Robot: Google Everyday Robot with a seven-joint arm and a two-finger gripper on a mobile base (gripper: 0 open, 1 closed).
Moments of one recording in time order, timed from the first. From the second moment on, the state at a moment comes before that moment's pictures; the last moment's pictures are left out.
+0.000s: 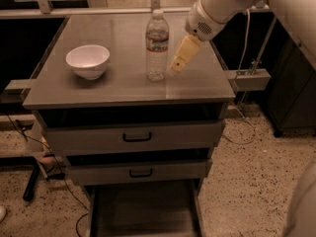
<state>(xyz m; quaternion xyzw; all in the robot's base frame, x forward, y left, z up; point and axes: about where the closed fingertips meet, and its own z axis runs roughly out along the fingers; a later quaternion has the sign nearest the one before) 0.667 -0.067 0.926 -0.59 0.75 0.09 0.29</state>
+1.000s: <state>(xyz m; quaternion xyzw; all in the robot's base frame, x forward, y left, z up) 0.696 -0.046 0.920 -0.55 0.75 0.15 0.34</state>
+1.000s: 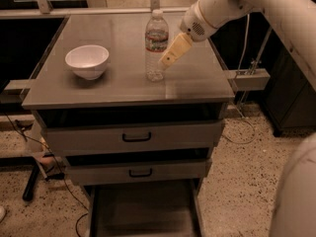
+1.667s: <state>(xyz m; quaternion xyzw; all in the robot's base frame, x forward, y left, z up) 0.749 0.002 0.938 -0.53 0.72 0.23 0.39</state>
